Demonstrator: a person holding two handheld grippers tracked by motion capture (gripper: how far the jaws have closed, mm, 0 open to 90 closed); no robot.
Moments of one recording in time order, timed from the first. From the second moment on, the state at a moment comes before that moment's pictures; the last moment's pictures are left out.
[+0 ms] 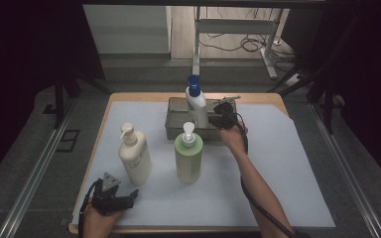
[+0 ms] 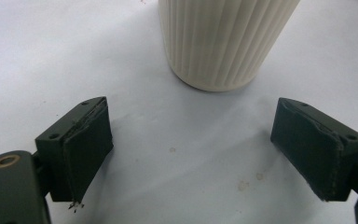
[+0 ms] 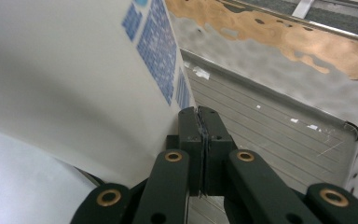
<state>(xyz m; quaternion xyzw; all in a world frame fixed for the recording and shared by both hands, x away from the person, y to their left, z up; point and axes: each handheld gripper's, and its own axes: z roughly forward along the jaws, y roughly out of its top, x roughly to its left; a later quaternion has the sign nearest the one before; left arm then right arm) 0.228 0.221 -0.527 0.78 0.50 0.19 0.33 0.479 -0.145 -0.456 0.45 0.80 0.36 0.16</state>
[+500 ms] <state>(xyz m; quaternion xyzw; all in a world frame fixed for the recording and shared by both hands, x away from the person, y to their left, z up) 0.229 0.221 -0.527 0.78 0.50 0.19 0.33 0.480 -0.143 -0.460 0.45 0.81 0.34 0.17</state>
